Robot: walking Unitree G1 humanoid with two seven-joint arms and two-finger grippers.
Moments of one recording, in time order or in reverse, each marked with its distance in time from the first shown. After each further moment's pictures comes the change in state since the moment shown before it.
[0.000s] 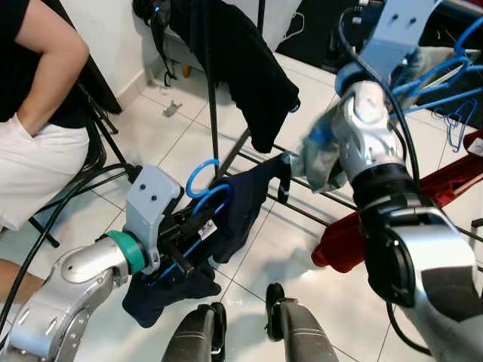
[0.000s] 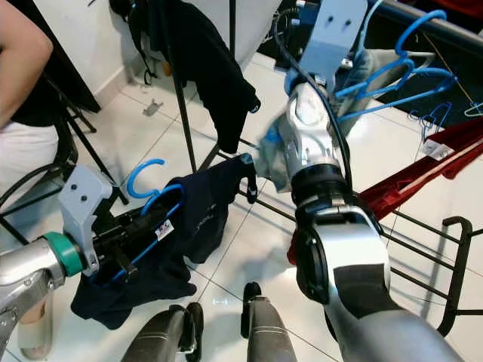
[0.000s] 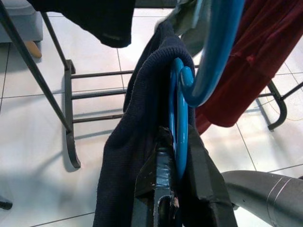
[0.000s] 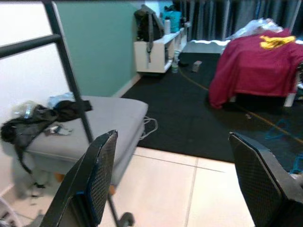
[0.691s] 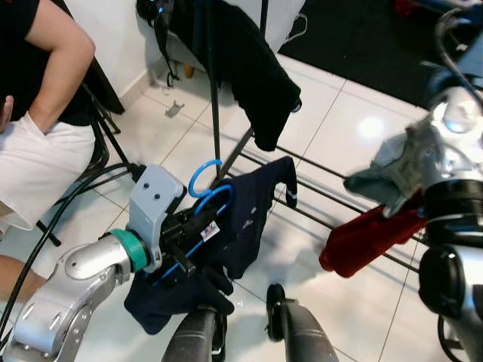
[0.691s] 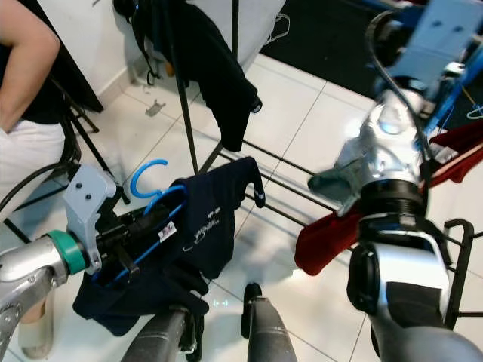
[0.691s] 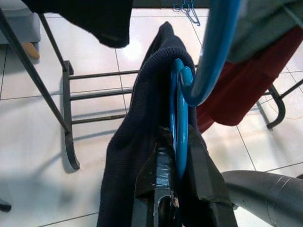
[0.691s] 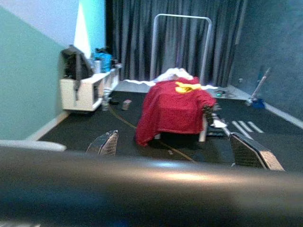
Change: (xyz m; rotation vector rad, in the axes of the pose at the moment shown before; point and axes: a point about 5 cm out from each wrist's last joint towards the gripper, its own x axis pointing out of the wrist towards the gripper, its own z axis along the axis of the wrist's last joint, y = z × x) left arm 0.004 0.002 0.002 0.003 -0.006 -0.011; right arm 0.010 -0.116 0.044 -0.169 -0.192 -0.275
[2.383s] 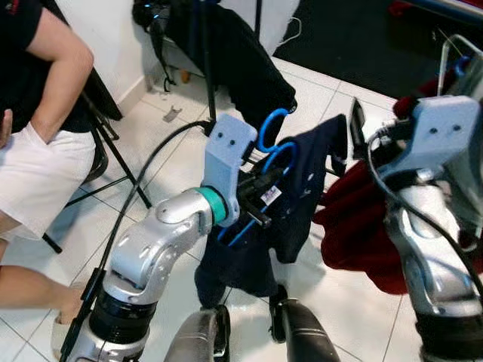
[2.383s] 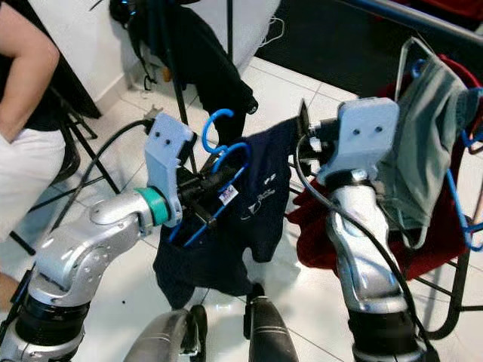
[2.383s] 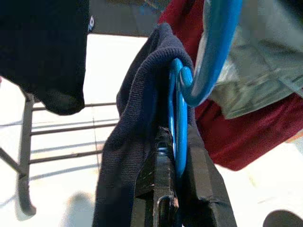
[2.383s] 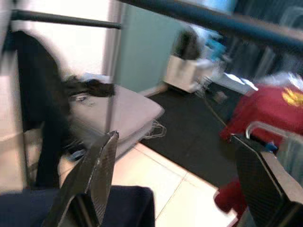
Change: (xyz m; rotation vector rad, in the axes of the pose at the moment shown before) left arm 0.090 -0.031 0.044 -0.127 -0.074 -0.050; right arm -0.159 0.019 0.013 -0.079 0.025 0.675
